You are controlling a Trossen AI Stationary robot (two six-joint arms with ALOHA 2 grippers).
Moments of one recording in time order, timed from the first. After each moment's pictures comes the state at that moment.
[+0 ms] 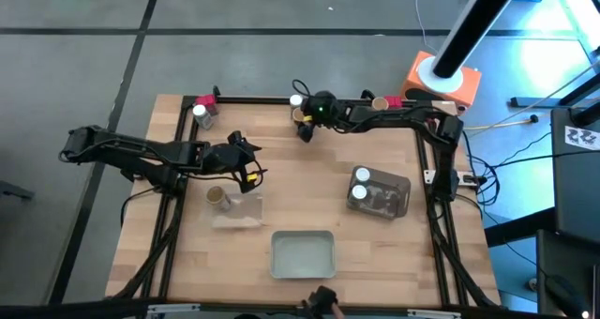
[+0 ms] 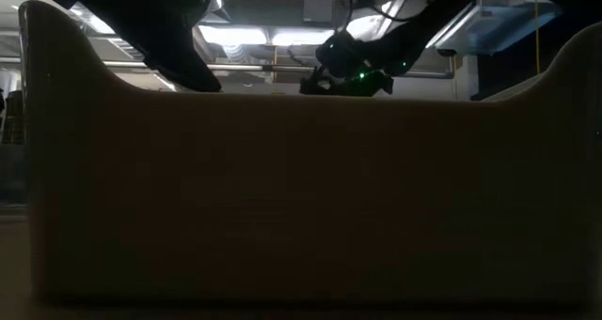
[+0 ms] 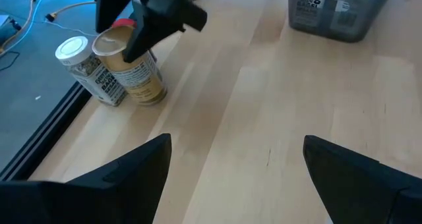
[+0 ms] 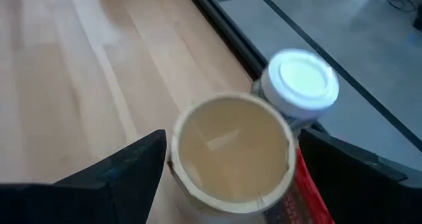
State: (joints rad) left arm -0.02 1.04 0.64 -0.24 -0.41 -0.08; right arm -0.43 1.95 1.29 0.06 0.12 -0.06
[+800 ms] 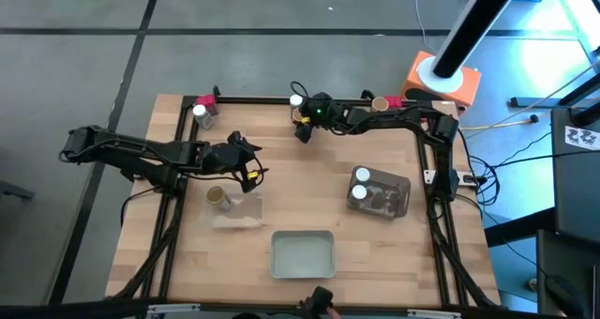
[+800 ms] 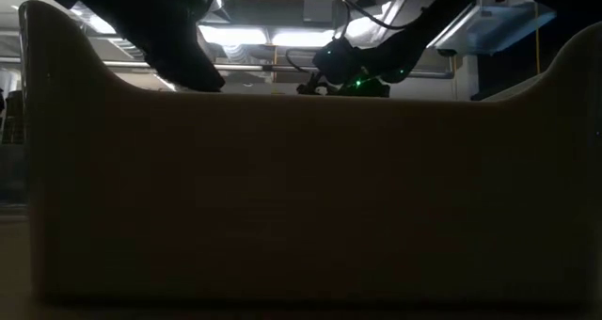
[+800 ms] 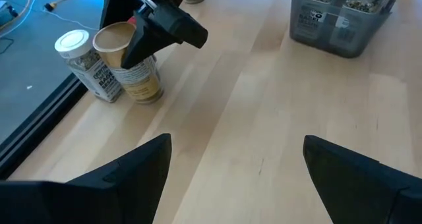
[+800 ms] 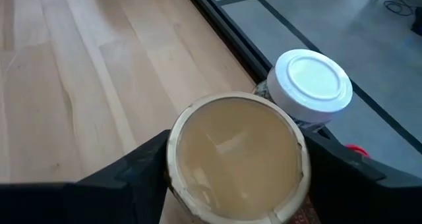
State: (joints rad) left arm -0.02 1.04 0.64 -0.22 -0.41 -0.15; right arm -0.43 1.99 1.29 0.11 0.12 -0.07
